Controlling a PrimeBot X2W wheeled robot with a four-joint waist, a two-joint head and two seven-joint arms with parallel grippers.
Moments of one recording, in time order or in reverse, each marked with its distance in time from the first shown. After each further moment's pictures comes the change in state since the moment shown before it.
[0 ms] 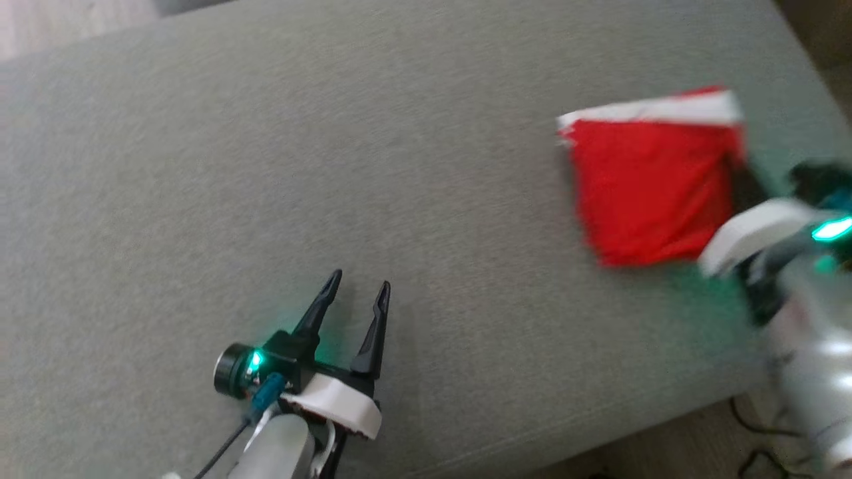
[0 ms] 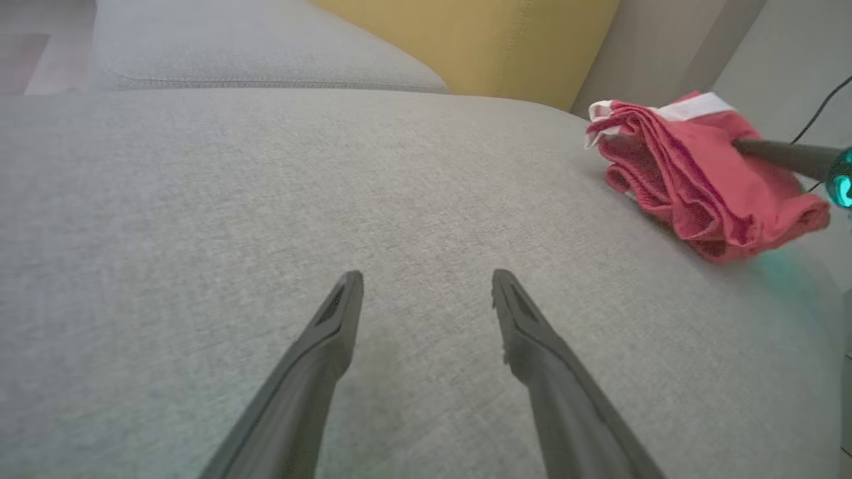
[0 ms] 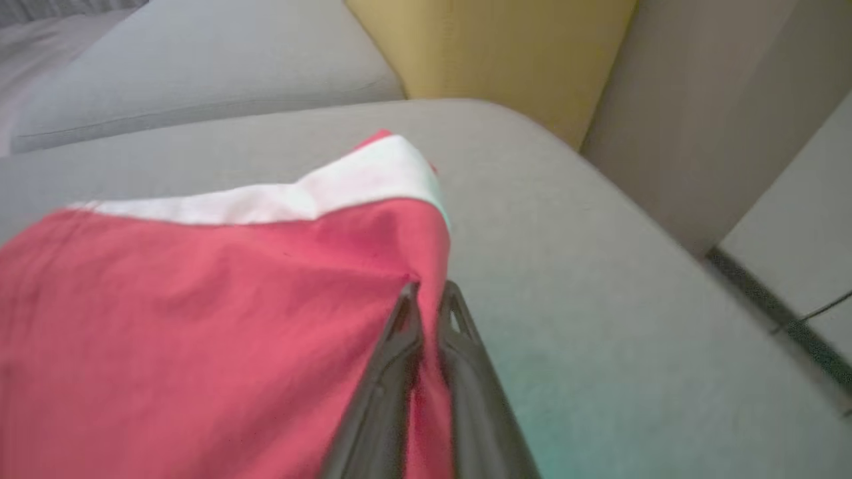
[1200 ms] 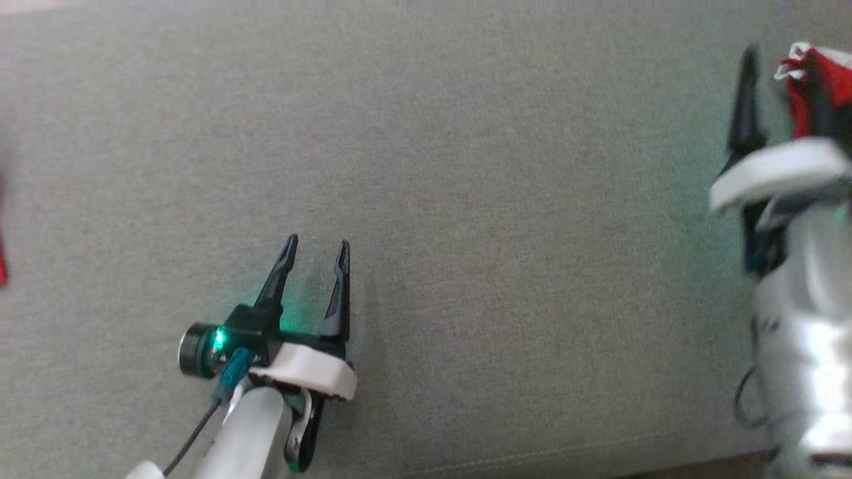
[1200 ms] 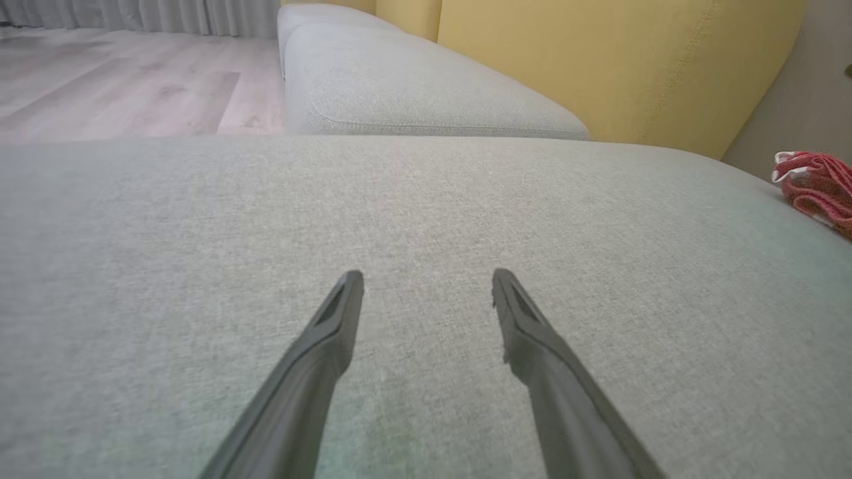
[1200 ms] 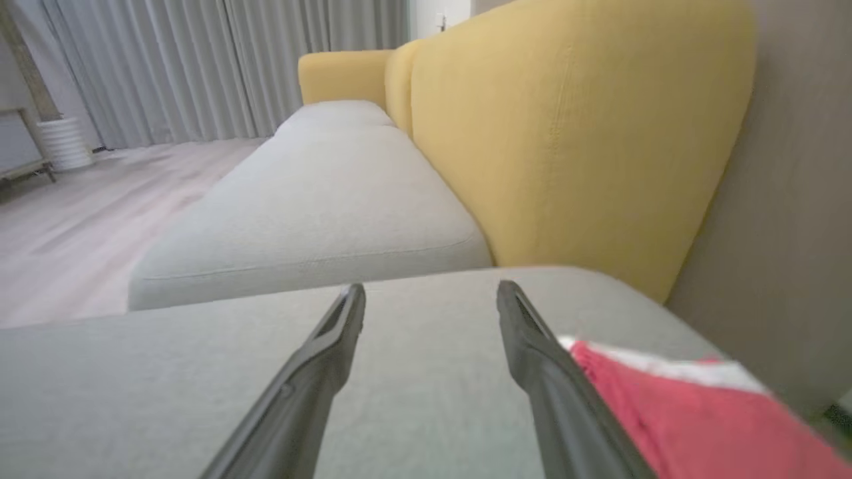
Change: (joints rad) left arm -0.046 -0.004 0.107 -0.027 0.019 0.056 0.000; right arm -0.053 0.096 -0.280 -0.257 -0.210 0.000 -0.014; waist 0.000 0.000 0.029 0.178
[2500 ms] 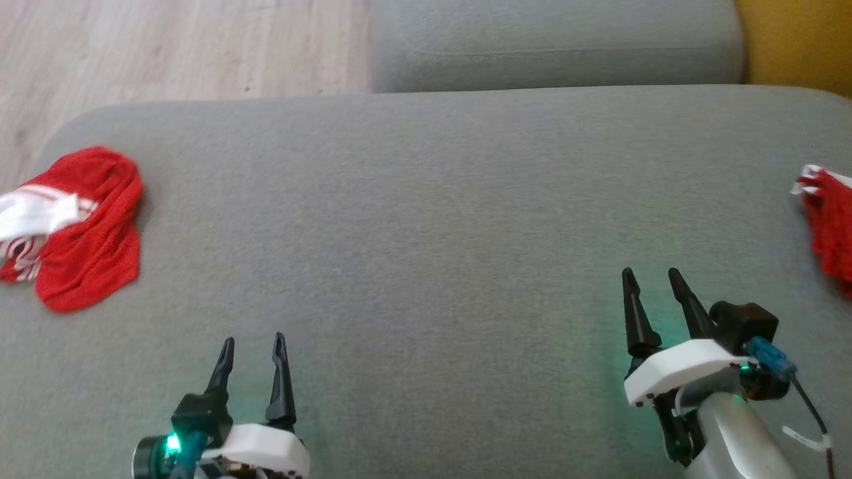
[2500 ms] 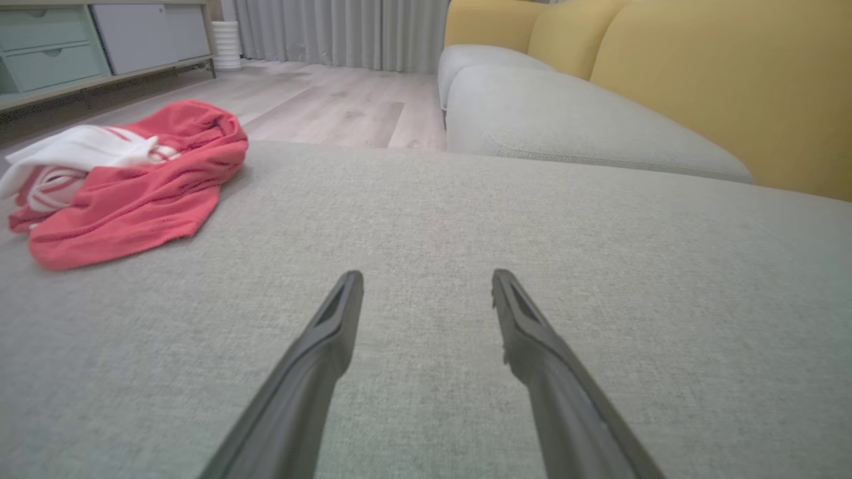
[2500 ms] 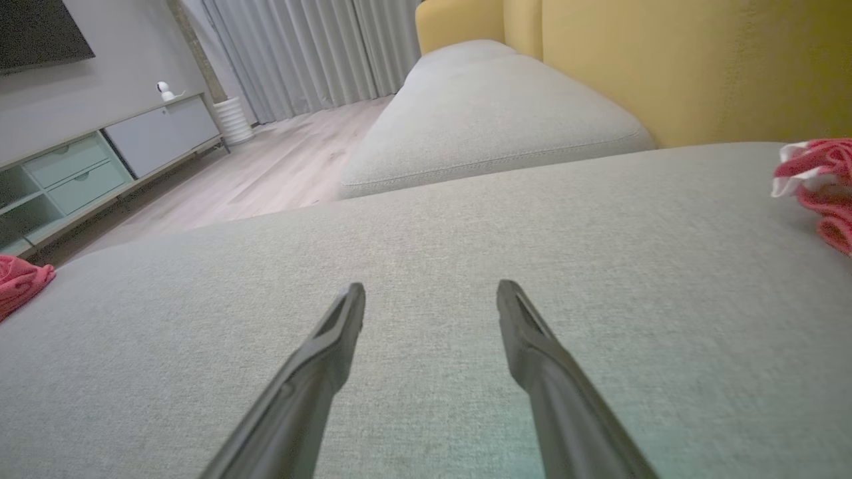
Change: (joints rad) left arm 0.212 0.001 0.176 0.044 0.007 0.034 0.000; right arm 0.479 0.078 0.234 -0.119 0.197 0.000 0.000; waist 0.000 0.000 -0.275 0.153
